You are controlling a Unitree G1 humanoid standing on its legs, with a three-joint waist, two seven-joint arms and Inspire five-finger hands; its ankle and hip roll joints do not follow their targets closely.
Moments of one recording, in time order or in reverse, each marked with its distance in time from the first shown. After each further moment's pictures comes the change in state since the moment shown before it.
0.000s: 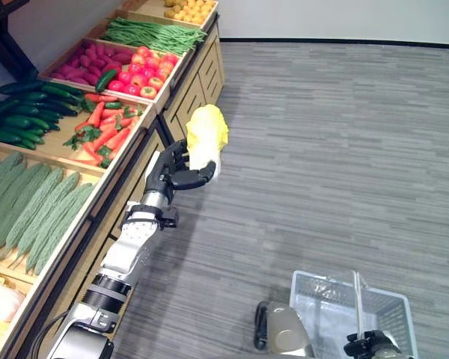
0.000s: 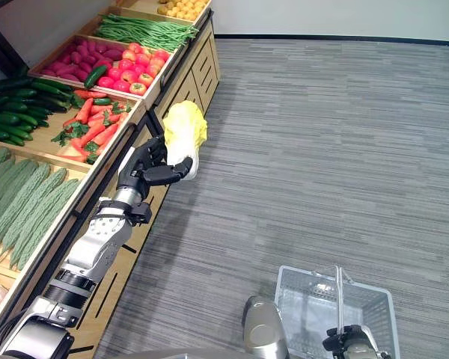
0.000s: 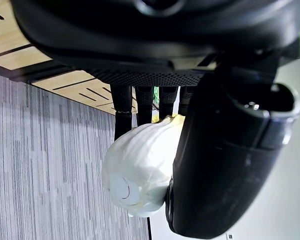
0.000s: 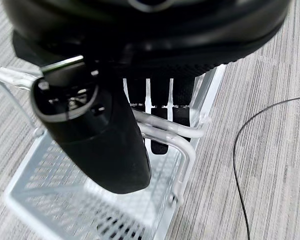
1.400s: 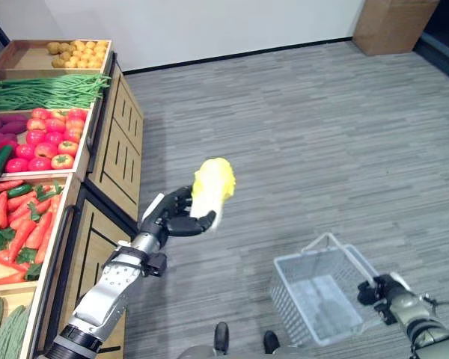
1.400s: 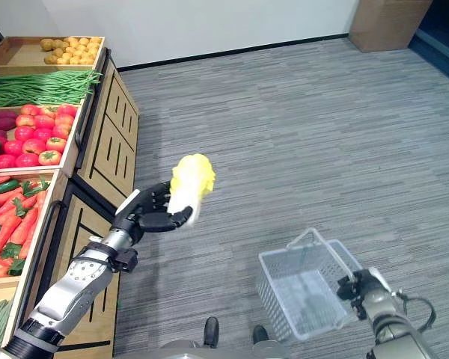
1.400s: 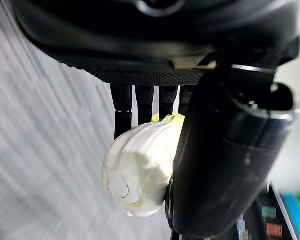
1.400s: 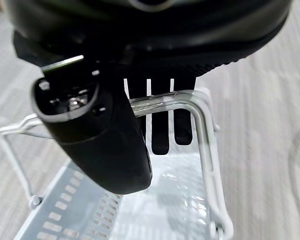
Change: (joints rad) left arm 0.304 0.163 -0.095 -0.237 -0.065 0.046 -0.168; right arm -0.284 -0.237 0.222 -0.139 -0.042 0.028 0.114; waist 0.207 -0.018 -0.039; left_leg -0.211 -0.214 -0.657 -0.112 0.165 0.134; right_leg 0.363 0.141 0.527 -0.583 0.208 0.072
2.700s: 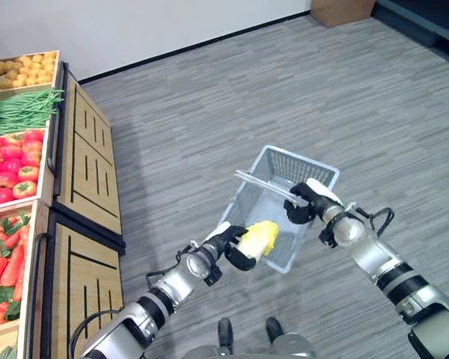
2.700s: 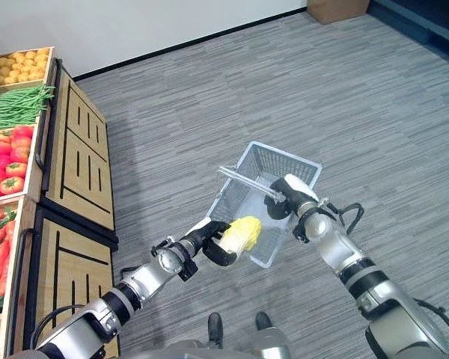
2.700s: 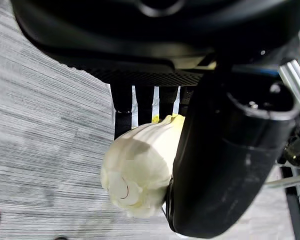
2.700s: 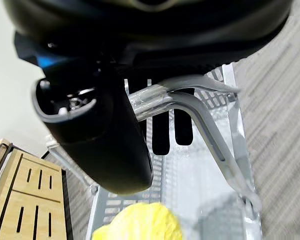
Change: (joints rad) left arm -0.361 -0.400 -0.377 0.669 0.554 0.124 -0.013; right arm -0.087 -0.003 0.227 -0.815 -0.121 0.101 0.051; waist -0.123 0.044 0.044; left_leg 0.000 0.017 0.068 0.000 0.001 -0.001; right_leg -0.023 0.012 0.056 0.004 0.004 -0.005
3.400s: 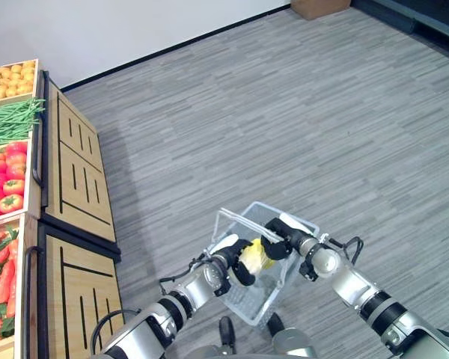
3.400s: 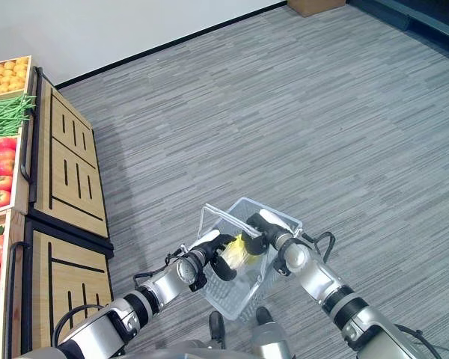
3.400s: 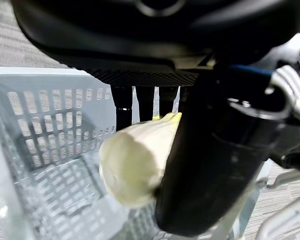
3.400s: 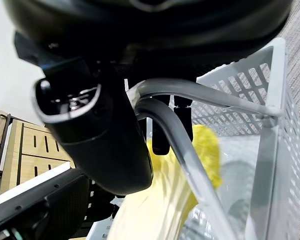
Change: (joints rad) left arm -0.030 -0.104 -0.049 0.170 0.123 0.004 0.035; right arm 0.113 0.096 0.087 -0.026 -0.009 -0.006 0.041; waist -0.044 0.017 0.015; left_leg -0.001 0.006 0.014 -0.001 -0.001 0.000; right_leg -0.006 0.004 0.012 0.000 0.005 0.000
